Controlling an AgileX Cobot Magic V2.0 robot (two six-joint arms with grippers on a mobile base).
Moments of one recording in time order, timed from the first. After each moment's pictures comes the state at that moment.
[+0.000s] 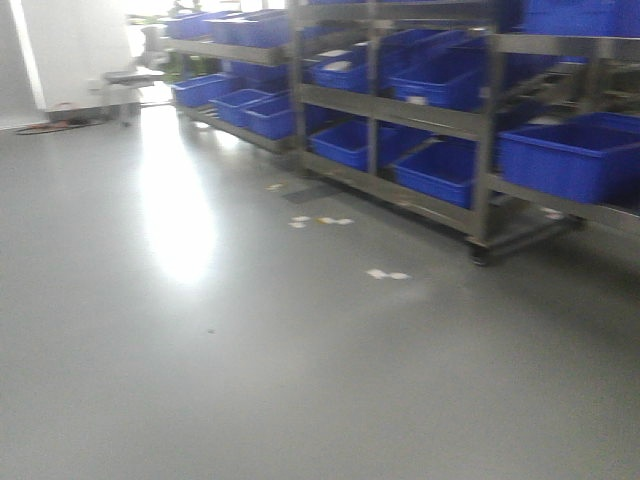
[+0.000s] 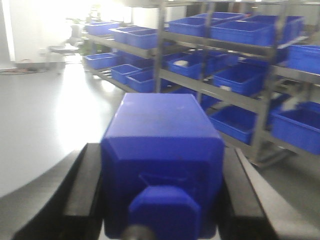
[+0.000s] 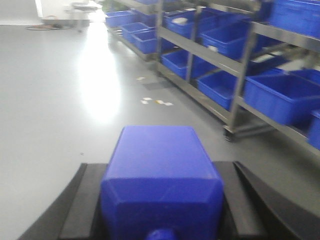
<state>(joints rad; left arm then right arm) -0.04 0.37 -0.50 -0.32 0.19 0.23 0.12 0.29 -0.44 -0.06 0.32 0.03</state>
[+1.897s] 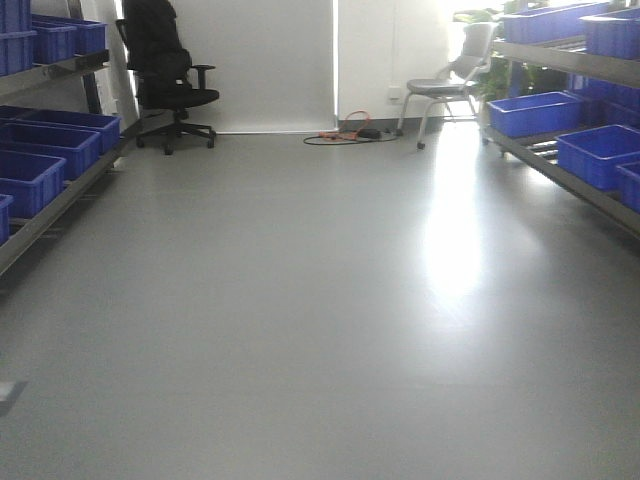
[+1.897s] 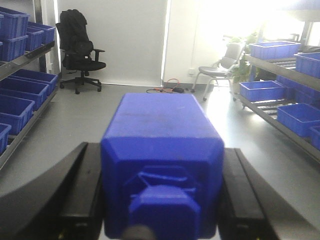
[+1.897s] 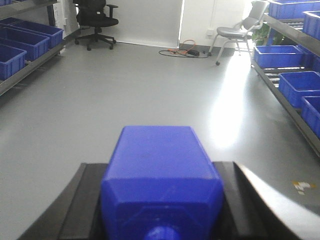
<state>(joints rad) -0.04 0.37 -0.50 -0.32 0.19 0.23 0.12 0.29 -0.44 -0.06 0.32 0.03</state>
